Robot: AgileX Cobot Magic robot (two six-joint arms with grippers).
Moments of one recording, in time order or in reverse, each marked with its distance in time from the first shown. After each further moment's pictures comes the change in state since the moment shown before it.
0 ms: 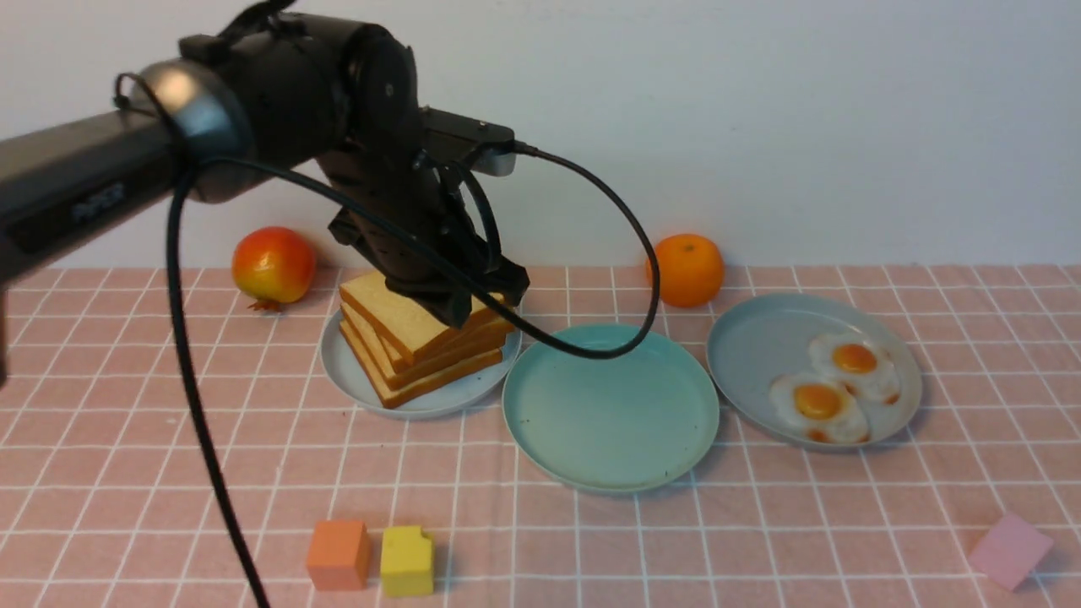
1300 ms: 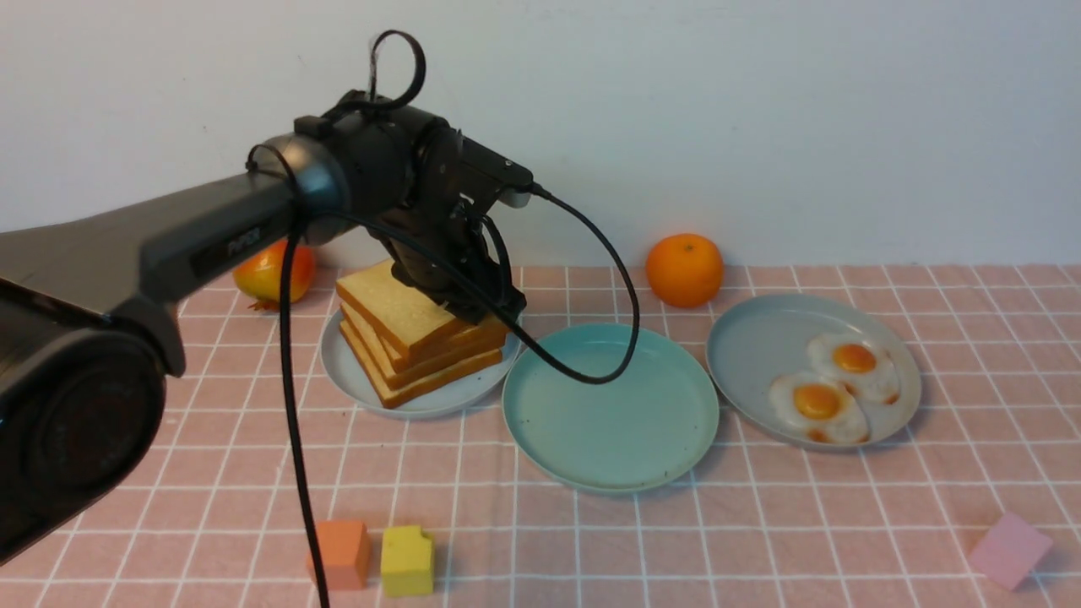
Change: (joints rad) right arm 0.076 0.034 -0.010 0.009 -0.161 -0.075; left arm 0.016 0.206 -0.115 0.132 -0.169 0.073
